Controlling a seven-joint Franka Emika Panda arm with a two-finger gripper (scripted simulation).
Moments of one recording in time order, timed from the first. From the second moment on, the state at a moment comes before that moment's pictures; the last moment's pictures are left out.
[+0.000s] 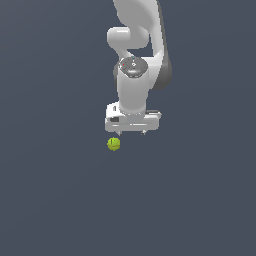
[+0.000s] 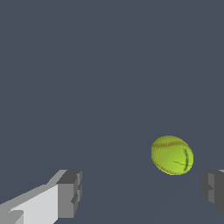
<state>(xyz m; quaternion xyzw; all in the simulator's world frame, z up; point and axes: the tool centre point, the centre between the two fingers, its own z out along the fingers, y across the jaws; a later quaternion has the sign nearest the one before) -0.017 0.015 0.170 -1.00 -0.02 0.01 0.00</state>
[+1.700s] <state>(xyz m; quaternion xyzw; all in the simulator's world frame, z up) -0.040 -0.055 0.107 -1.00 -0.08 0.00 0.00</state>
